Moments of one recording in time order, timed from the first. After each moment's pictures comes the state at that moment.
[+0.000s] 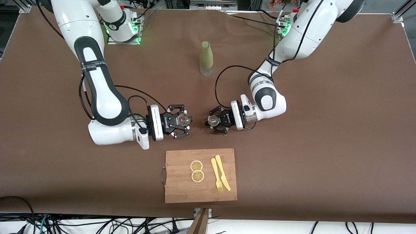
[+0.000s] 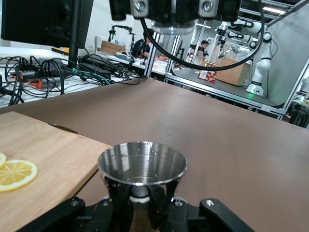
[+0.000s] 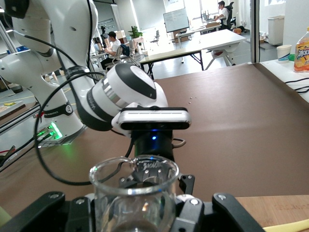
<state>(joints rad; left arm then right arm) -0.36 0.80 -0.23 -1.69 -2.01 2.33 2.34 0.33 0.76 0.00 -1.34 1.30 1.80 -1.83</state>
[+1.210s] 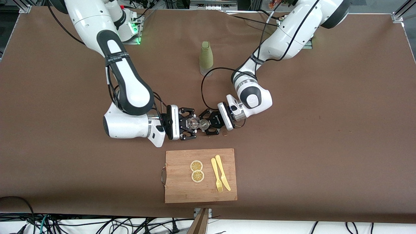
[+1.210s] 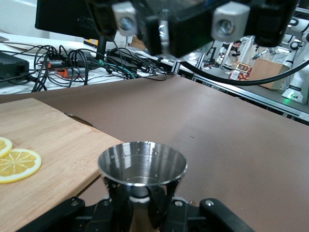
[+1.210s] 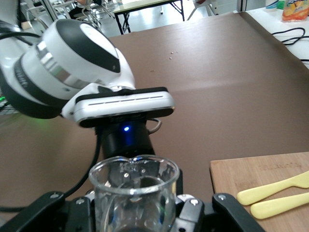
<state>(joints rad) -0.44 0.87 -0.24 -1.57 -2.18 2.52 2.38 0.44 0.76 0.00 -1.34 1.14 2.03 -1.70</state>
